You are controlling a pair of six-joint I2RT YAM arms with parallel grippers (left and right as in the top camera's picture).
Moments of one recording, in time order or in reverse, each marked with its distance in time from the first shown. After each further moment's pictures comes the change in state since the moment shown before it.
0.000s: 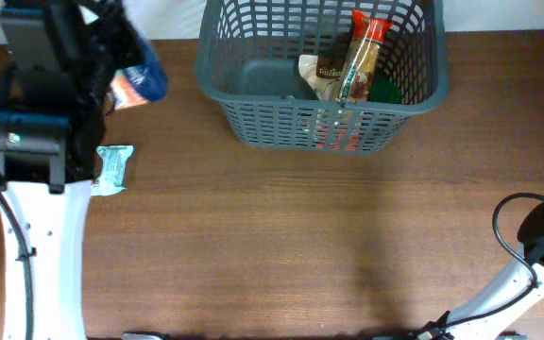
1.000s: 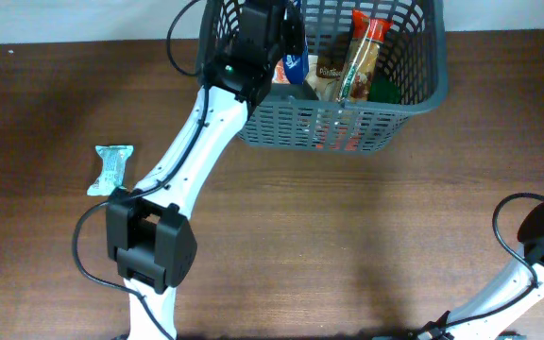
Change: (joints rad) left arm -0.349 0.566 -0.001 0.552 0.031 -0.042; right arm 0.000 0.000 0.000 0.000 0.000 0.000
